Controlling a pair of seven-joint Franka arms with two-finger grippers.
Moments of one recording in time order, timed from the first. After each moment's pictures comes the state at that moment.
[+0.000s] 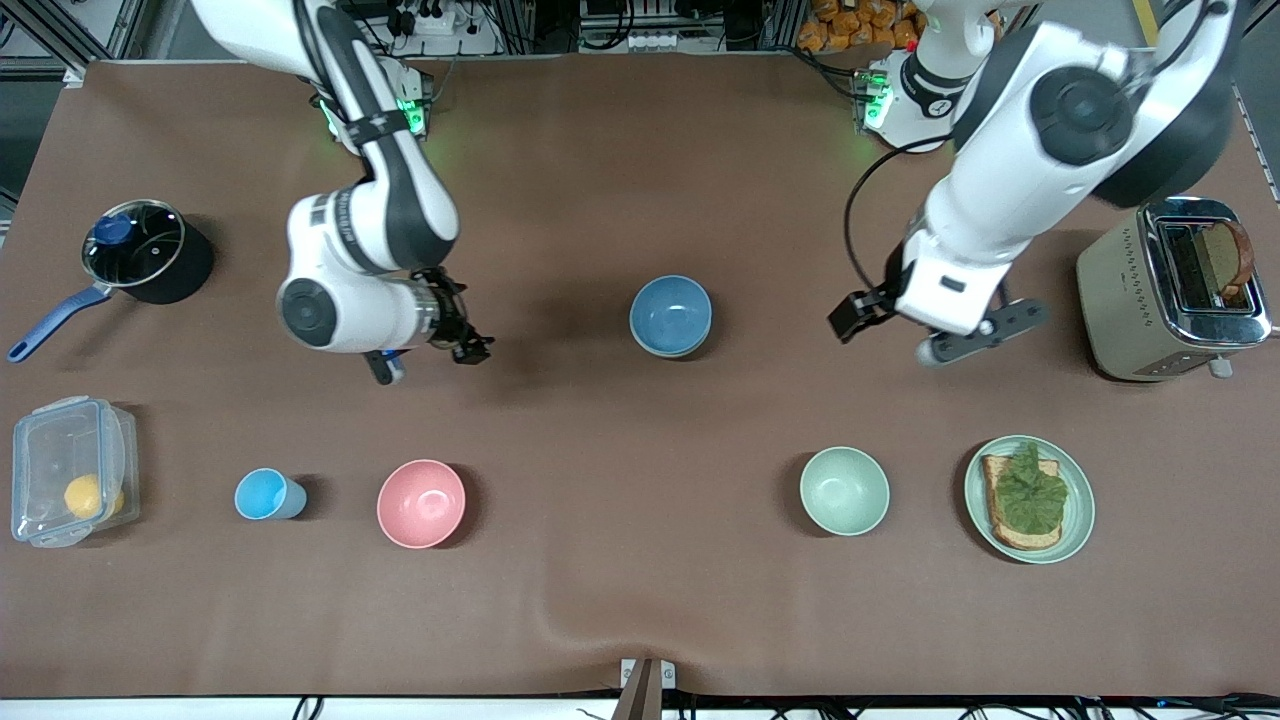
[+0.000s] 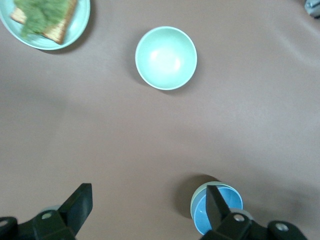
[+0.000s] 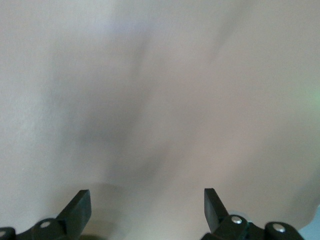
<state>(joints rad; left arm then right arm) 0.14 0.17 -0.58 -1.62 0.05 1.81 -0.84 0.75 0.35 -0.46 -1.93 0.51 1.87 1.14</state>
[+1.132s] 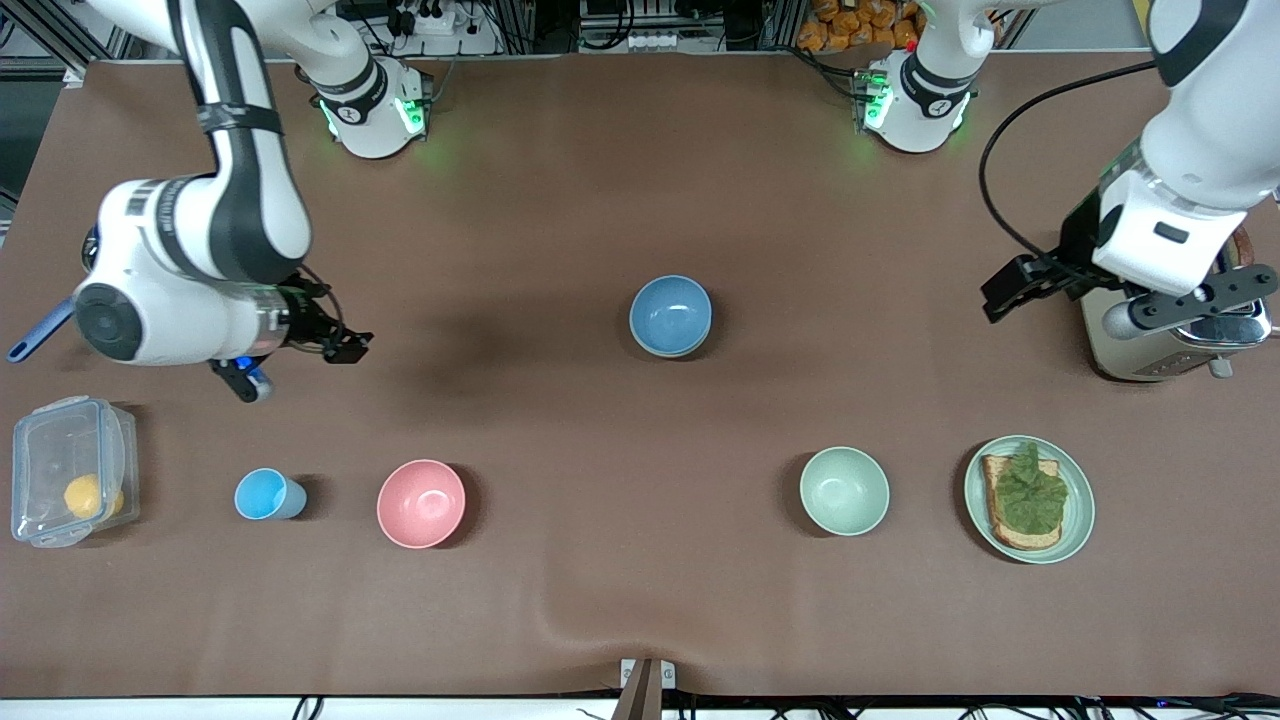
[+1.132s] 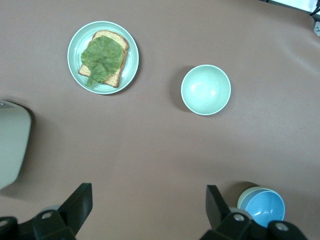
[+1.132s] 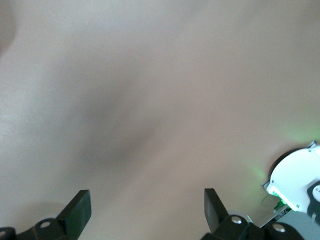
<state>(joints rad) -0.02 0.08 -0.21 -1.53 0.01 1.66 -0.49 0.66 0.31 -0.63 -1.81 0.35 1.63 0.75</state>
